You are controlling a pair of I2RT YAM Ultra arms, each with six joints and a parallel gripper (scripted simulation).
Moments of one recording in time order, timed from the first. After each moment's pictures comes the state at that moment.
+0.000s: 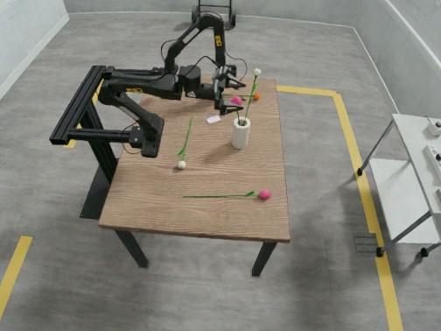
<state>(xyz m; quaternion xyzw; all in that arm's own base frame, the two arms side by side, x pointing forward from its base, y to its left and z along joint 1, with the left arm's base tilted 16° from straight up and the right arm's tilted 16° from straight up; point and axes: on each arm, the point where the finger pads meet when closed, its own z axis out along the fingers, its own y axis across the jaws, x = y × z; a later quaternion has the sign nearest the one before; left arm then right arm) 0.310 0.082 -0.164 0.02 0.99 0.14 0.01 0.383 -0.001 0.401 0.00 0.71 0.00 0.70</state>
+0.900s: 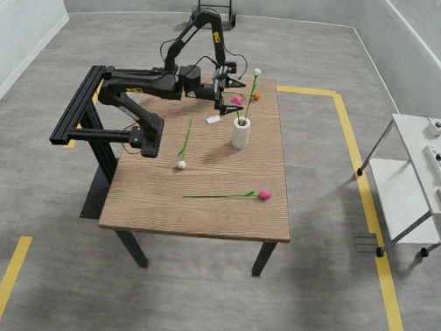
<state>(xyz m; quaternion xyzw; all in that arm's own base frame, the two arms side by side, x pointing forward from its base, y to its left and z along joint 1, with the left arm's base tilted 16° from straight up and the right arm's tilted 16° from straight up) 0.309 0.077 -0.142 0.02 0.99 0.14 0.02 0.383 -0.001 0.401 0.00 0.71 0.00 0.70</state>
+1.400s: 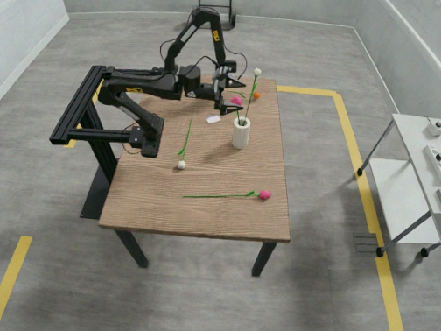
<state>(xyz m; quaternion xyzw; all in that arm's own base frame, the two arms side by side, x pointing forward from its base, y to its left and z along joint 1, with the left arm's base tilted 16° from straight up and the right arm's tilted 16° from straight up) 0.306 0.073 -0.132 0.02 0.99 0.14 0.01 0.383 -0.001 0.401 0.00 0.71 0.00 0.70</state>
